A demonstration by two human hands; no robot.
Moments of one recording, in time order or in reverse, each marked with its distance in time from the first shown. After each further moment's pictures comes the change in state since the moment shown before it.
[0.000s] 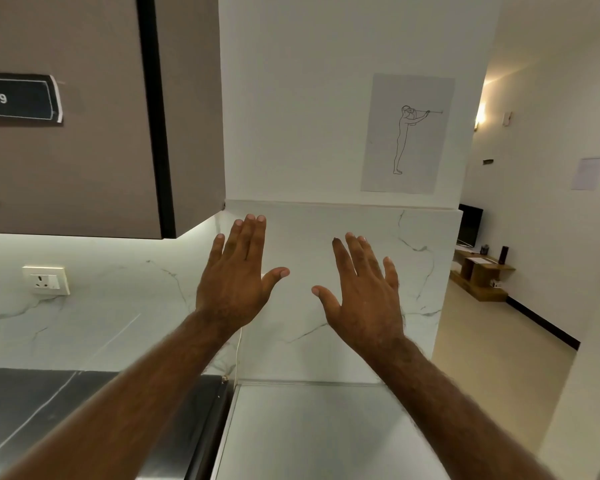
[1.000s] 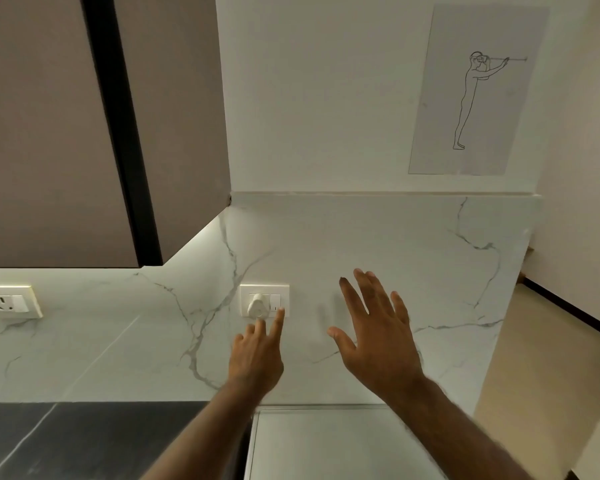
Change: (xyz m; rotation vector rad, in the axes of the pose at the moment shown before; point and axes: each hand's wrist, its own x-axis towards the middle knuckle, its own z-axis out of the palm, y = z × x) left_hand -0.017 -0.067 0.226 0.027 -0.492 -0.106; right_hand 0.036 -0.009 0.168 0.043 -0.167 -0.010
